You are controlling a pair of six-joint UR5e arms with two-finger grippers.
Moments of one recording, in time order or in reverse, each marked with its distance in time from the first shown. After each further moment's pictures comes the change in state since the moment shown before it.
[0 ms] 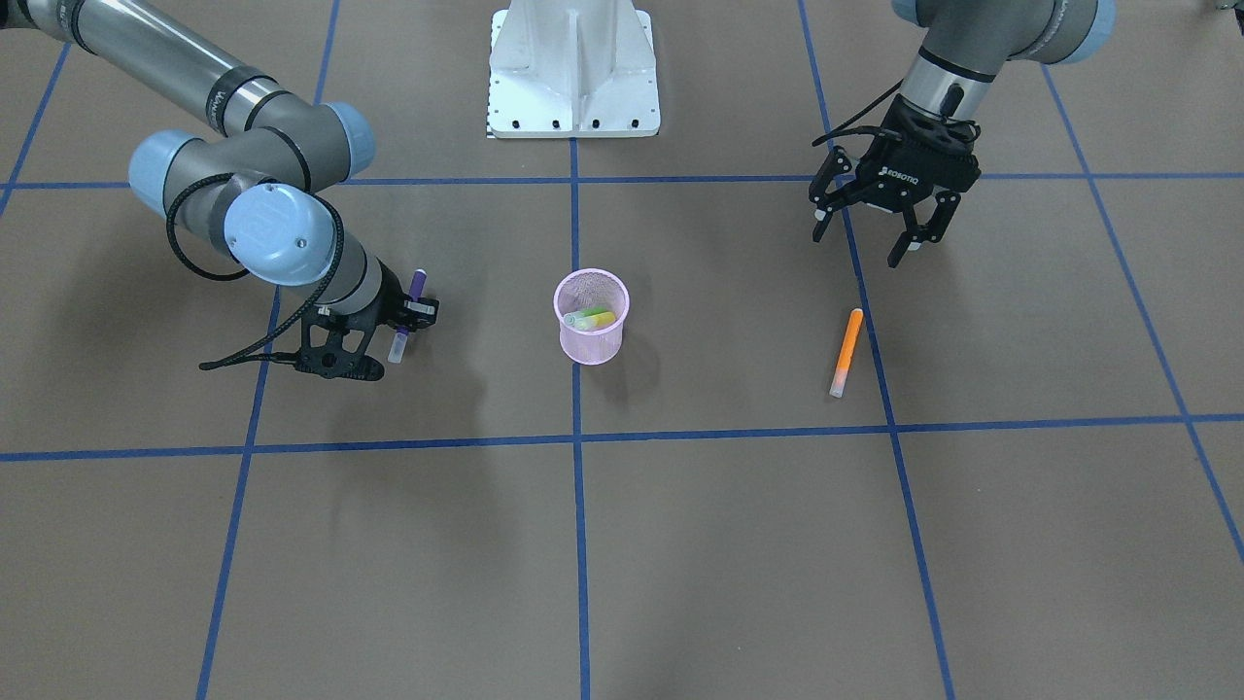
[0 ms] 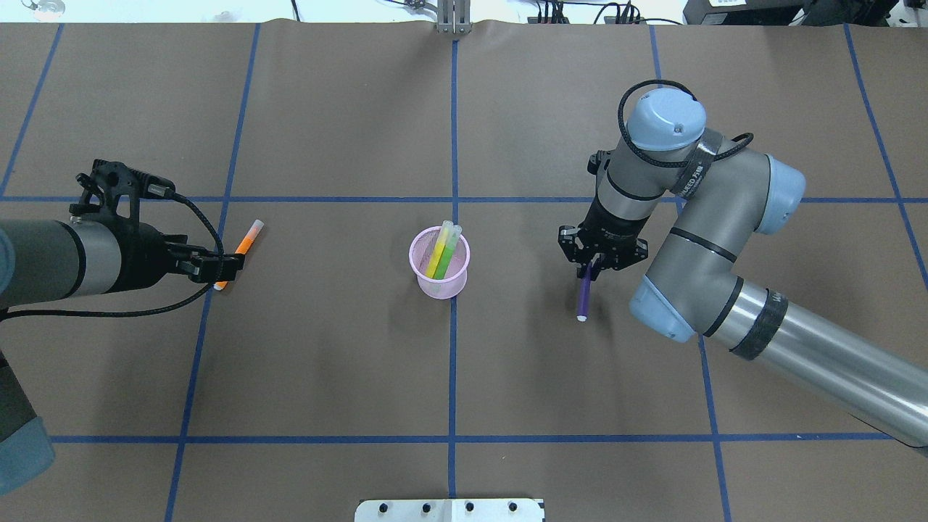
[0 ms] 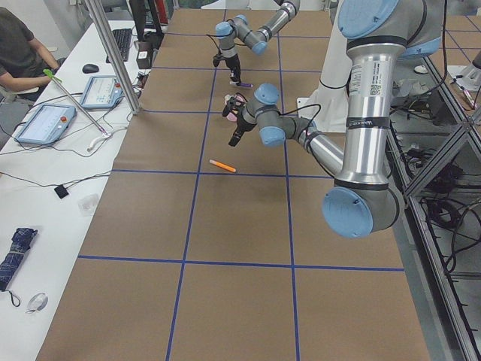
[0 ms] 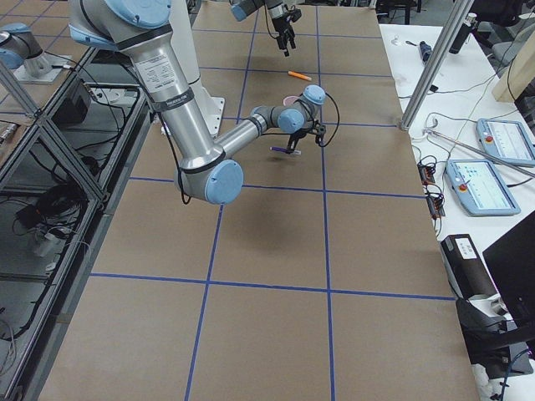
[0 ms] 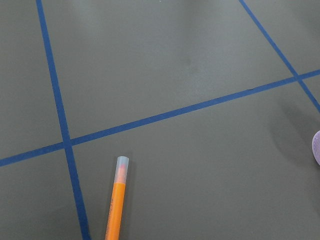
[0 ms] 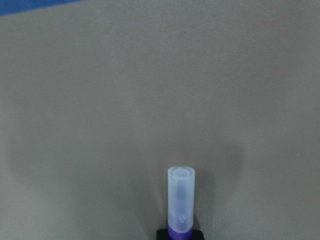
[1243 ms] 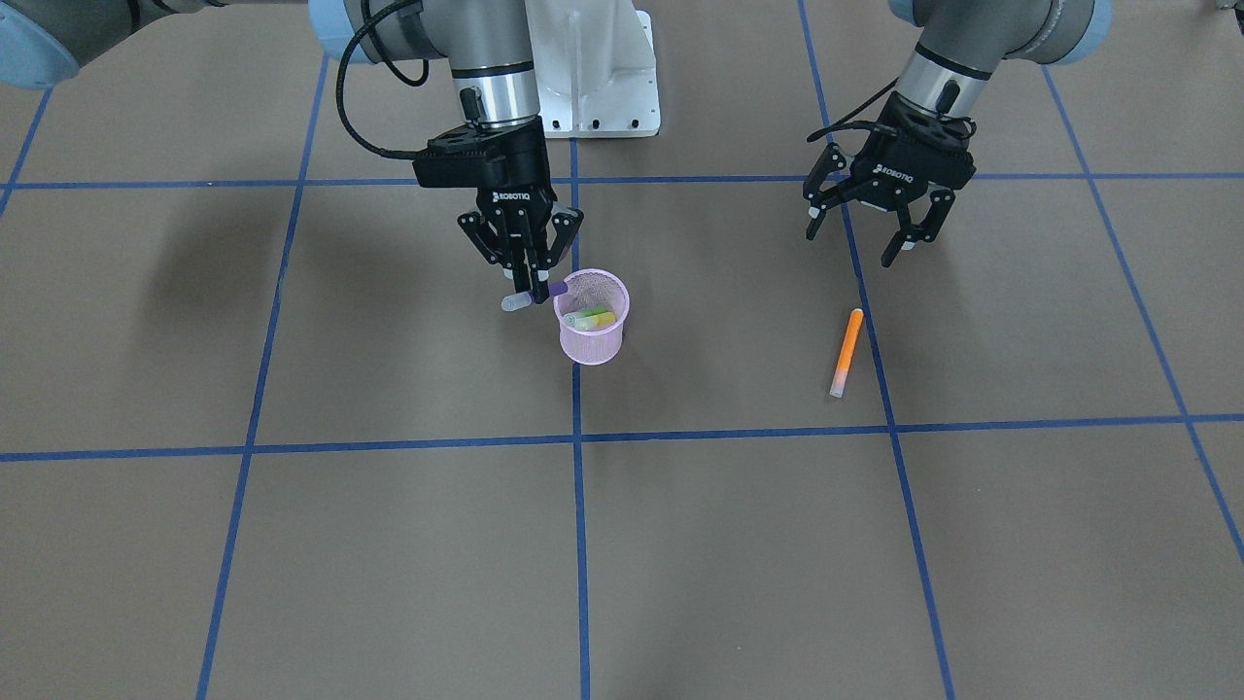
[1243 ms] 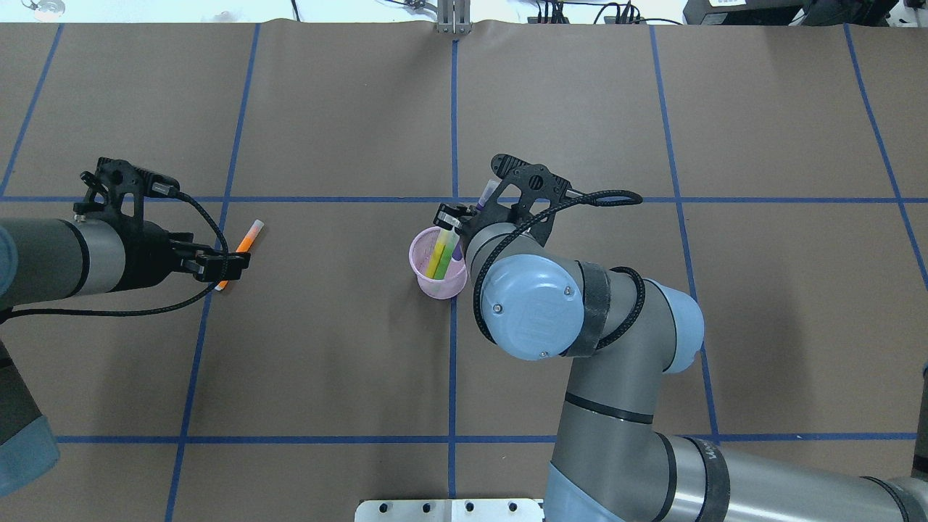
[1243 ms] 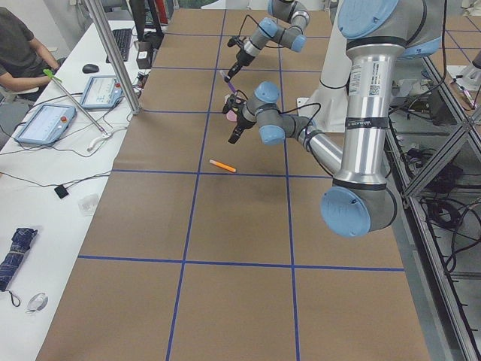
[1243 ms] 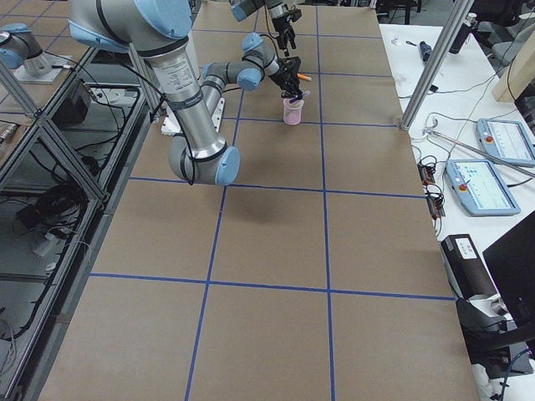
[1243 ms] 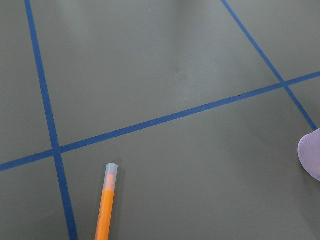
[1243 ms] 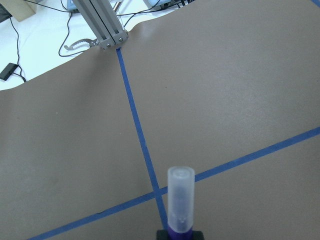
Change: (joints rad) left arm 0.002 -0.012 0.004 -0.007 0.000 0.004; right arm -0.361 0.120 0.248 0.040 -1.069 0.459
